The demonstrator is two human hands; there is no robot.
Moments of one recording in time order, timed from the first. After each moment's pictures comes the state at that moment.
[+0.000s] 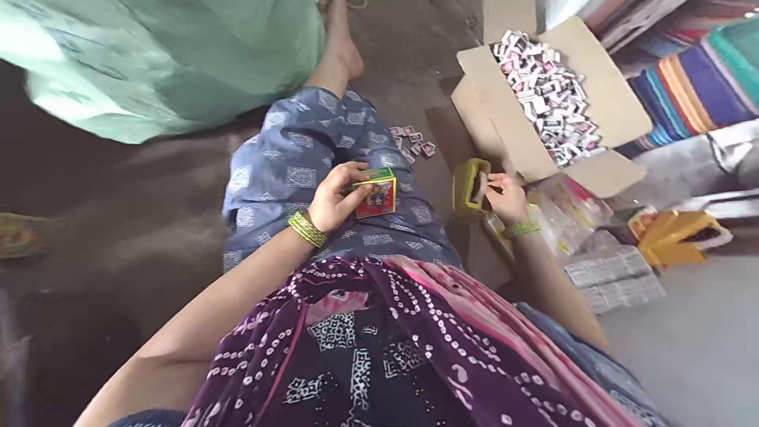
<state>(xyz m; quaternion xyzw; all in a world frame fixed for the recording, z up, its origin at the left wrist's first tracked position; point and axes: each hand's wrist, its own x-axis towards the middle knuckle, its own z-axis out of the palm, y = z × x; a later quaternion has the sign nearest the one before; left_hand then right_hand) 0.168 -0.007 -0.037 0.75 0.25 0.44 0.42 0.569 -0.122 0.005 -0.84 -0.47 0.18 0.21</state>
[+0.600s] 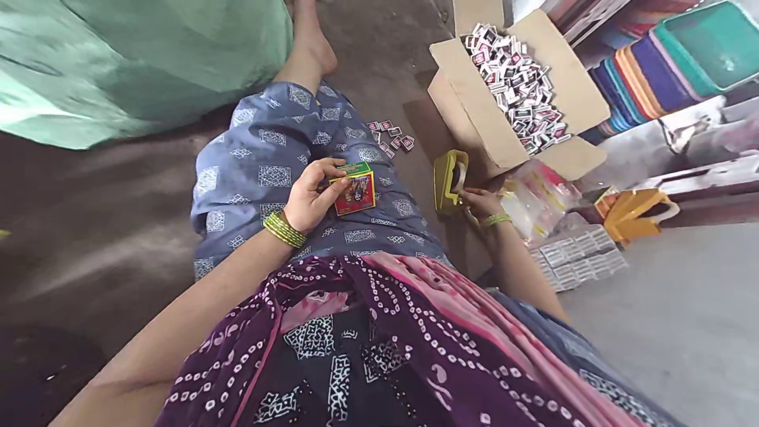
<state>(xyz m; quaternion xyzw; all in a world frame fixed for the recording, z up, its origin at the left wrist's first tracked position) 0.168 -0.012 -0.038 0.73 0.26 0.44 0.46 0.605 -0.149 -0.052 -0.85 -0.22 0.35 0.32</state>
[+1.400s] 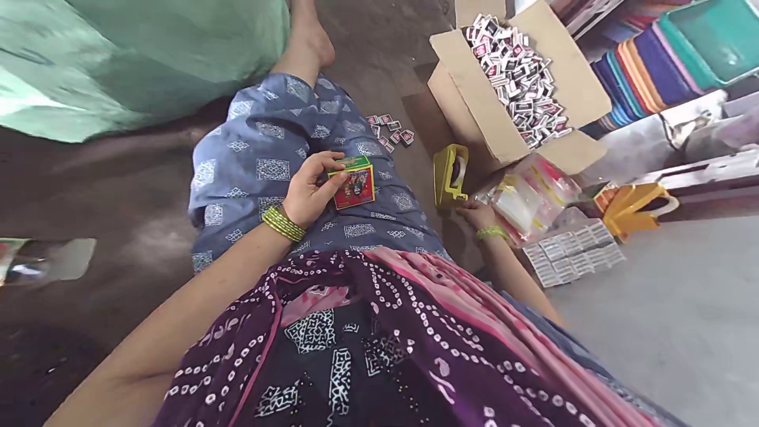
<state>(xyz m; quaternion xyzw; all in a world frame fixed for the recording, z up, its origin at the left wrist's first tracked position) 0.168 -0.016 -0.035 0.73 0.27 0.42 0.47 0.574 -0.183 -0.053 -0.91 -0.28 0.27 0.12</state>
